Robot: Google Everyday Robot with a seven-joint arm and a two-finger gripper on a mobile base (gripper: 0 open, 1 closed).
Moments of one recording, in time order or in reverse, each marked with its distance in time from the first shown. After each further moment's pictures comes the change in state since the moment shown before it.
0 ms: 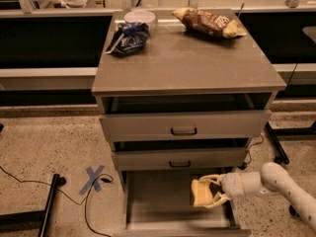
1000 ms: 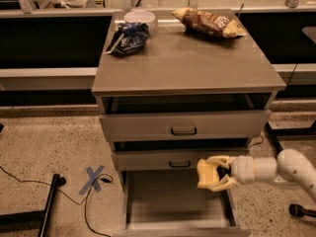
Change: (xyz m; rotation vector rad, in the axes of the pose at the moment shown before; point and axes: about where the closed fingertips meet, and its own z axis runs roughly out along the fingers) arm -0.092 -0.050 -0.056 0.131 -0.026 0.029
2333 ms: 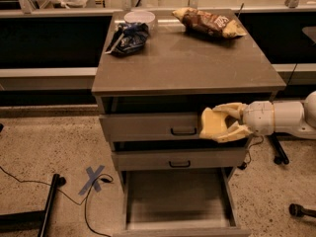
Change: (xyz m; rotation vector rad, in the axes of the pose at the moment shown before) arm -0.191 -0.099 -0.062 0.076 0.016 0.055
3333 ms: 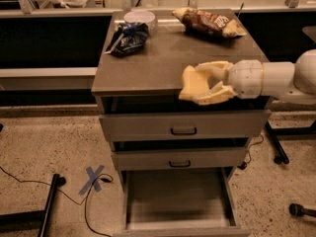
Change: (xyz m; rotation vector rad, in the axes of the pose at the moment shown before) arm -0.139 -0.048 0.025 0.024 -0.162 -0.072
